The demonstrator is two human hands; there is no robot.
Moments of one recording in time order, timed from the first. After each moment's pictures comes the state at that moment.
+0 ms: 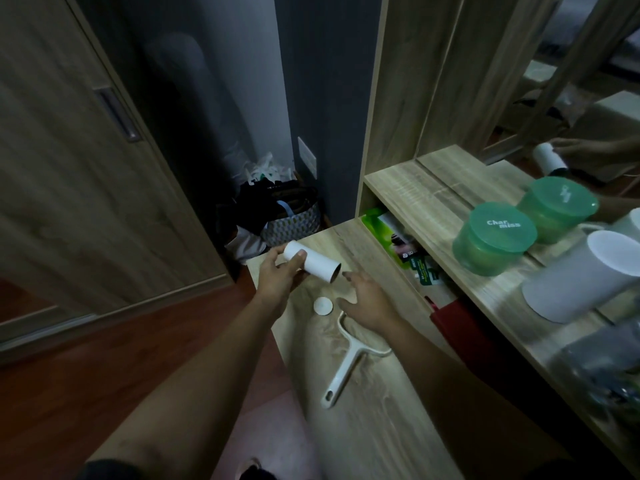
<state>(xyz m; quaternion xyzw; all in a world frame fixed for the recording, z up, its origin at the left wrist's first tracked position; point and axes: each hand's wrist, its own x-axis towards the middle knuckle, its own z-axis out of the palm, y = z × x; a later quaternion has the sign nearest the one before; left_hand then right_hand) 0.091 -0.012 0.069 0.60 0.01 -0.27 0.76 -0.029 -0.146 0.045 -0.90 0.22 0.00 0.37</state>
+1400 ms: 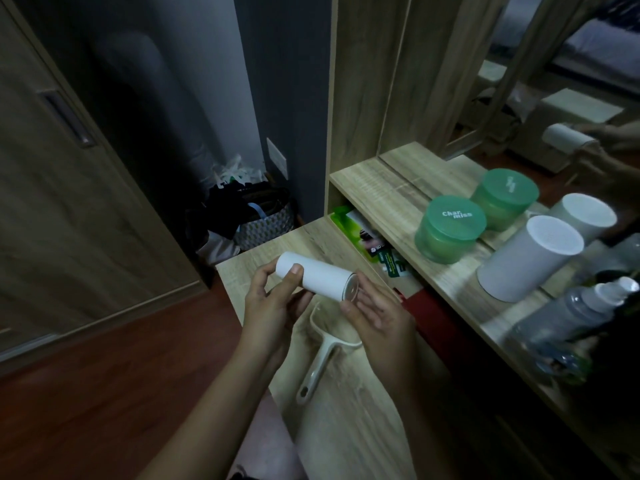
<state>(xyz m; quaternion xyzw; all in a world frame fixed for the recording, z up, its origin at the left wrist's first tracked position) -0.015 -0.003 0.149 0.50 0.02 -0.31 0.81 -0.131 -0.095 0.124 -0.66 0.27 -0.31 0.63</state>
